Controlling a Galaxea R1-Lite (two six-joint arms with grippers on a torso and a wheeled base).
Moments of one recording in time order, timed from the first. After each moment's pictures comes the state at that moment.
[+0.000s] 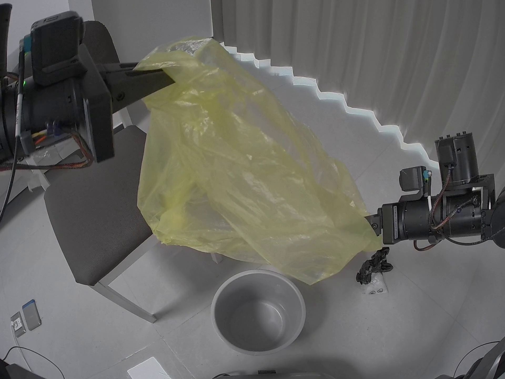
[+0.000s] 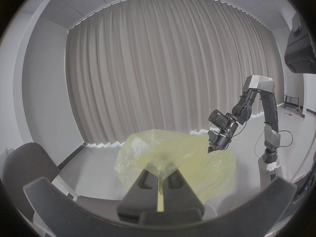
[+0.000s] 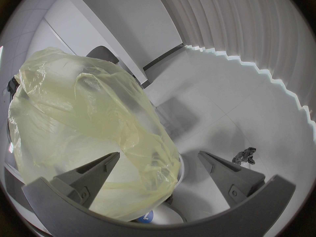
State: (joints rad) left arm -0.61 1.30 -1.21 -0.05 -0.22 0.43; right arm 0.43 1.59 -0.90 -0.13 0.28 0.25
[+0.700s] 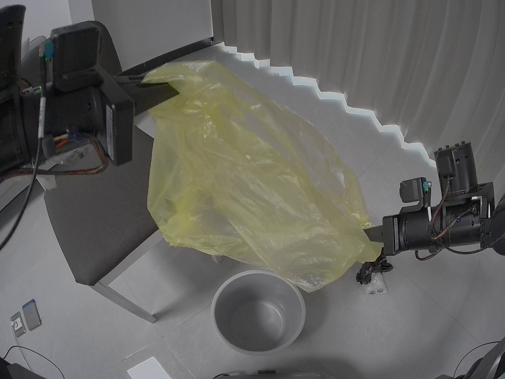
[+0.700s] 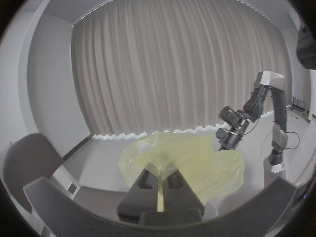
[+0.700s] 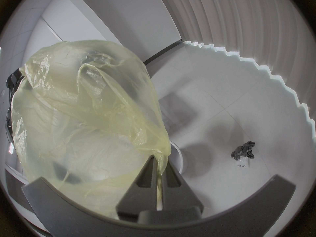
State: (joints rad) left arm -0.62 1.33 -1.20 -0.05 -0.09 0.38; right arm 0.43 1.59 -0.85 -0.13 0.27 0.25
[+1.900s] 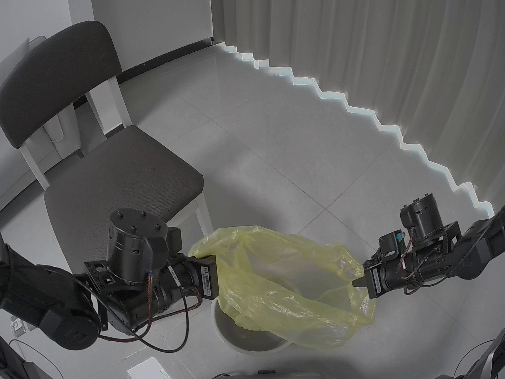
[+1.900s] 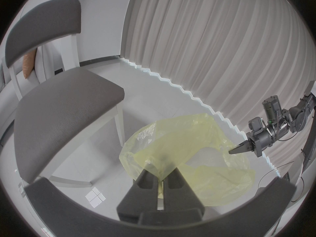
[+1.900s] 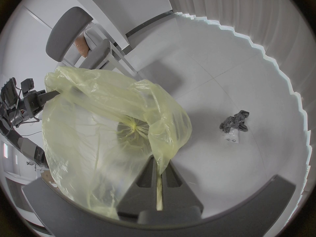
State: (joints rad) left arm -0.72 1.67 -0.57 -0.60 0.23 -0.34; right arm 0.40 1.79 -0.70 -0.19 0.21 0.16
